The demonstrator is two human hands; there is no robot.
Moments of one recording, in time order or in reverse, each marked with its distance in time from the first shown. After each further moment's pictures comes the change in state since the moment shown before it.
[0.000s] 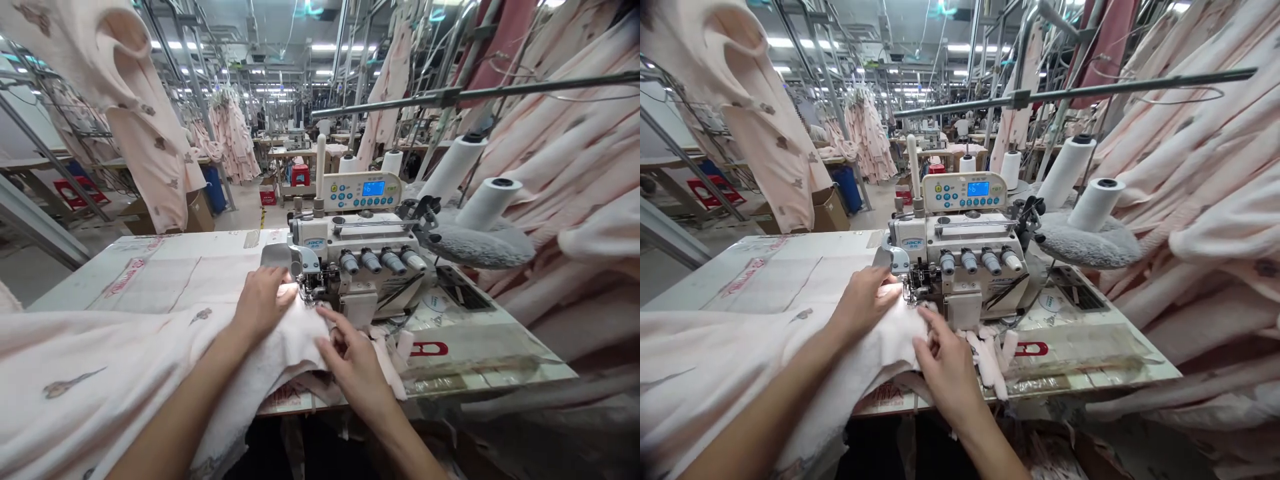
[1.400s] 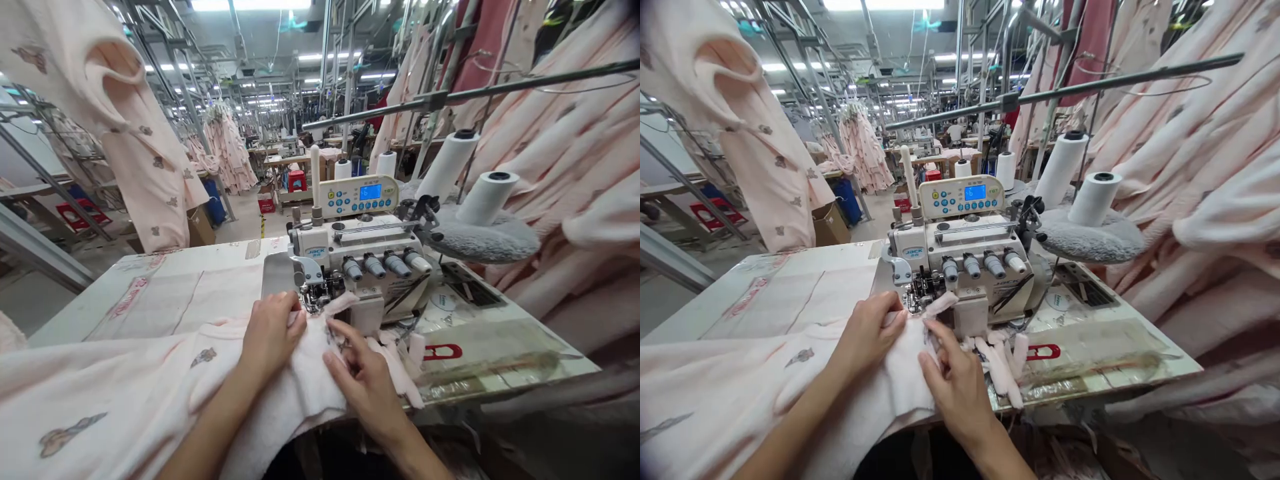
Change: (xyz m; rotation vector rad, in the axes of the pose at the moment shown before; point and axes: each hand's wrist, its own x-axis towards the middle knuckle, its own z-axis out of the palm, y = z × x) left_hand -0.012 0.017 -0.005 -0.039 -0.172 -0.070; right_hand -0.005 0.008 0.007 0.038 0.059 -0.027
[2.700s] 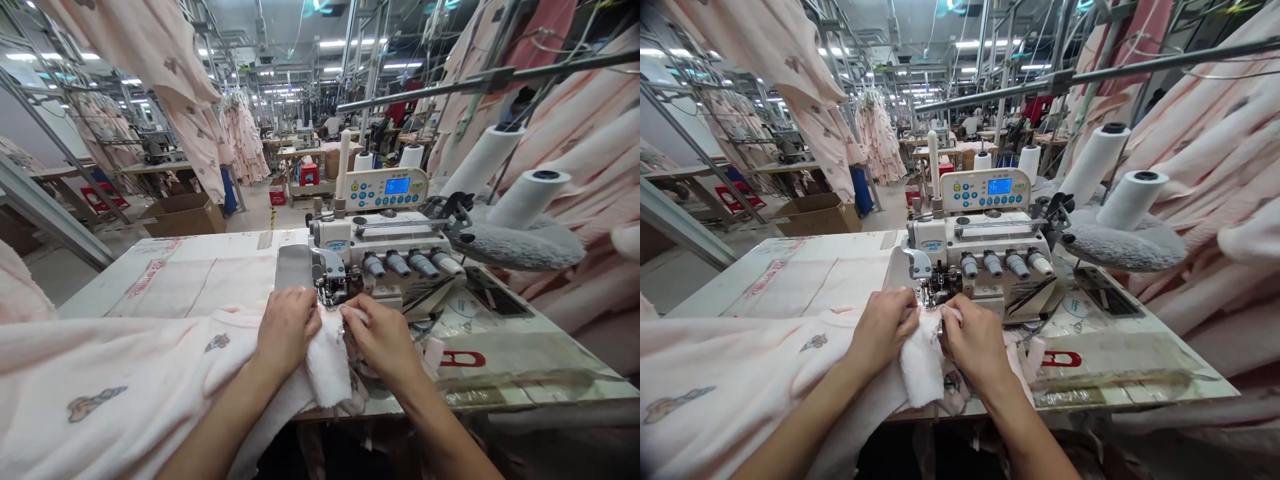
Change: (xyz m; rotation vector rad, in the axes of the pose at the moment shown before) left_hand -0.007 -0.002 0.007 0.104 0.043 0.068; right_hand 0.048 -0.027 -0.018 -0.440 0.049 -0.116
